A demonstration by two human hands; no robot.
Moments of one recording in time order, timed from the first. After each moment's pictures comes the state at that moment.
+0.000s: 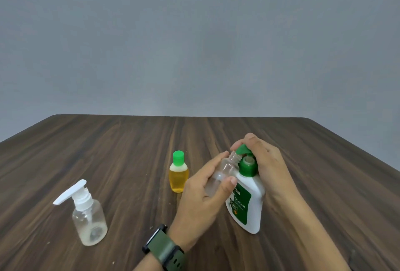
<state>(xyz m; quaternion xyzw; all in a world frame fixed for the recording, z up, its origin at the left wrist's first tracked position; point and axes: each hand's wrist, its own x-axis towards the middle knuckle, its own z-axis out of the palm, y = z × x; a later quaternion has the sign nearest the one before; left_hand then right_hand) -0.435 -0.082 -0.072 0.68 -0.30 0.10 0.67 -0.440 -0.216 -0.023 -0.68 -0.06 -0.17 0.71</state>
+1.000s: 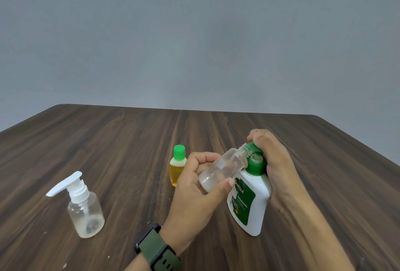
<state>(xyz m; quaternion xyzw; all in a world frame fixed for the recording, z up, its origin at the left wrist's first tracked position) -0.439 -0.079 -0.074 0.62 -0.23 0.09 0.74 -0.429 -0.225 -0.033 -0.61 -0.09 -0.13 0.78</state>
